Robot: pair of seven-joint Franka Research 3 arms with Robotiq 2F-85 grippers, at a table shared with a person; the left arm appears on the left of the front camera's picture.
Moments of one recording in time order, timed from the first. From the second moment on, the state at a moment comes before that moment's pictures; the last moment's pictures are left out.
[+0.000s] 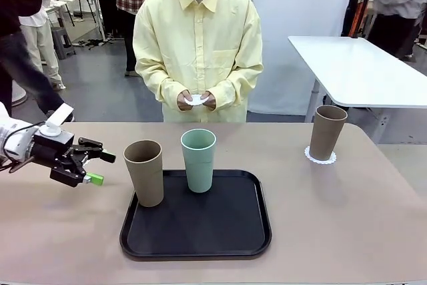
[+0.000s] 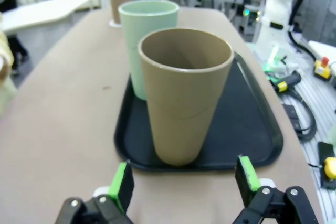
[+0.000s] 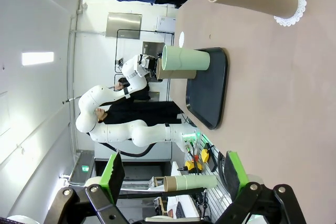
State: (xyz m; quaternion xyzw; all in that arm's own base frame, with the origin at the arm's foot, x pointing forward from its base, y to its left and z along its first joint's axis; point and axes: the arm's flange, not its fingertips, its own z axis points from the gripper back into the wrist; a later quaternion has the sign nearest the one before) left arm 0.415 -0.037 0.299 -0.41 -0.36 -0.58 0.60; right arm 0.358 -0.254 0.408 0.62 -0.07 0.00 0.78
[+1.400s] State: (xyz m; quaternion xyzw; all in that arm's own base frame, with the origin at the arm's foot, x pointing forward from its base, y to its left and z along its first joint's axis) left arm 0.433 -0.093 0.269 -0.45 -0.36 -0.58 0.58; right arm 0.358 -0.254 0.408 0.62 -0.07 0.00 0.78
